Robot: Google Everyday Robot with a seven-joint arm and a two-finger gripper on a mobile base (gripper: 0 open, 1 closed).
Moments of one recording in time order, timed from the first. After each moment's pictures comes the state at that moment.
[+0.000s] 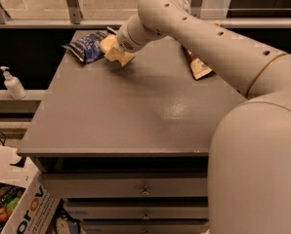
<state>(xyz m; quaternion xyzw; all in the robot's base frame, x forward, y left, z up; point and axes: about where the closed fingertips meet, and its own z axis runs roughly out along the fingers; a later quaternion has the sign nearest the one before) 0.775 0.089 0.858 -0.54 0.72 0.09 0.42</state>
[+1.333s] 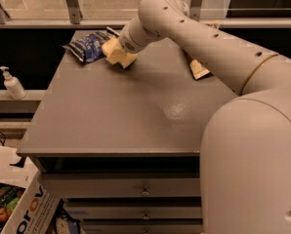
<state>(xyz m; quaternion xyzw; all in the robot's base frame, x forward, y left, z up) 0.793 0.084 0.845 -0.54 0.73 0.08 0.42</state>
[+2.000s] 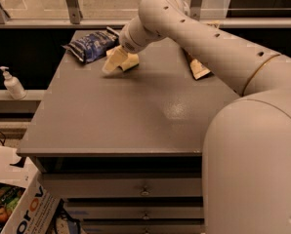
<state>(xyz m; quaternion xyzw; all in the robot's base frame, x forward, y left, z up) 0.789 0.085 0.846 -0.54 0.72 0.08 0.42</state>
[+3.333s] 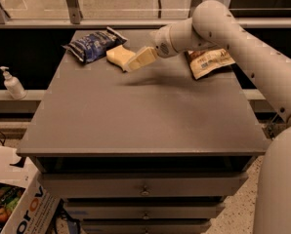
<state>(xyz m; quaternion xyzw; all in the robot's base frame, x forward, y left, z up) 0.754 0.009 0.861 -0.48 0.72 0.23 0.45</state>
